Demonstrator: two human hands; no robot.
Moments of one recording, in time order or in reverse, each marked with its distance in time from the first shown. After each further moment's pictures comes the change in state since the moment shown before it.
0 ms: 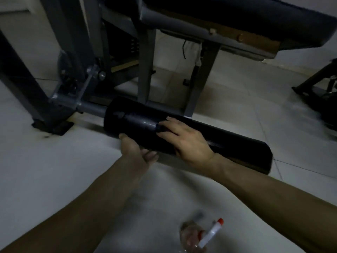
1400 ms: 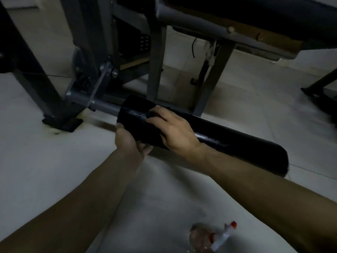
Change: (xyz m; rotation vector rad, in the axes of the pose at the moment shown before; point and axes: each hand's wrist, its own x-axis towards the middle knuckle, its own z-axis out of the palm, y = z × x) left_hand 0.026 0.045 -0.025 -0.140 -0.039 0.052; right_hand 0.071 -0.031 0.027 0.128 0.101 0.044
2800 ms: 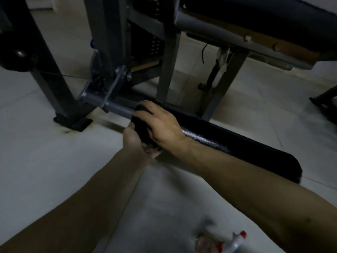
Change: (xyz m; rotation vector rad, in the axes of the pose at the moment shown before) left_hand -0.007 0.018 -0.006 -0.055 -0.196 -0.124; right_hand 0.065 -0.031 0.030 0.050 -0.057 -0.019
